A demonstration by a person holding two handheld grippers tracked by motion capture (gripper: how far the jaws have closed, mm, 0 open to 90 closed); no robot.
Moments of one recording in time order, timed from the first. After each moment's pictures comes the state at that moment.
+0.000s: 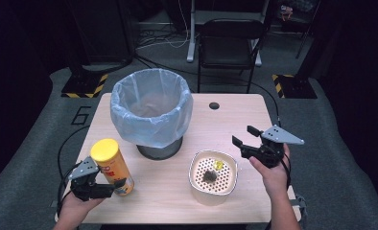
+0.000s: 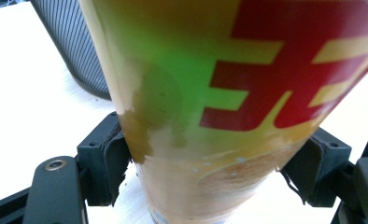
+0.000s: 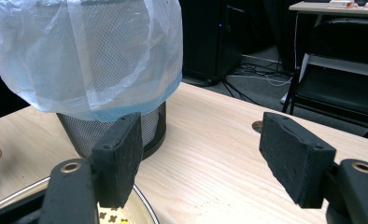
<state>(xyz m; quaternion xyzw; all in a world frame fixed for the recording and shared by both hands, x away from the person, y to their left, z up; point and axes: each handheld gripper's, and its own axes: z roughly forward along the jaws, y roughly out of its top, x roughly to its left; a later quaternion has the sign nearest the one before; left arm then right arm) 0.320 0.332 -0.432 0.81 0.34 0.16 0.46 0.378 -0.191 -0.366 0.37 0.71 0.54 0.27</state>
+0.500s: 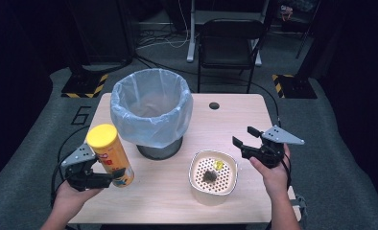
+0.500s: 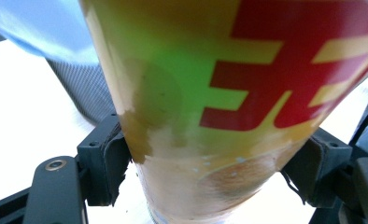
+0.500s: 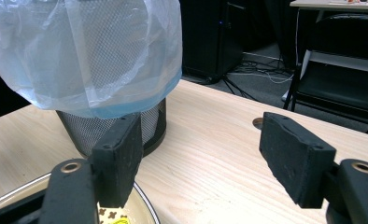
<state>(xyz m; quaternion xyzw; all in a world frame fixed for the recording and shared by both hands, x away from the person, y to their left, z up) 0.324 0.323 -0.375 0.80 0.34 0.16 0.46 0.378 -0.193 -0.369 0.37 0.71 0.54 0.26</state>
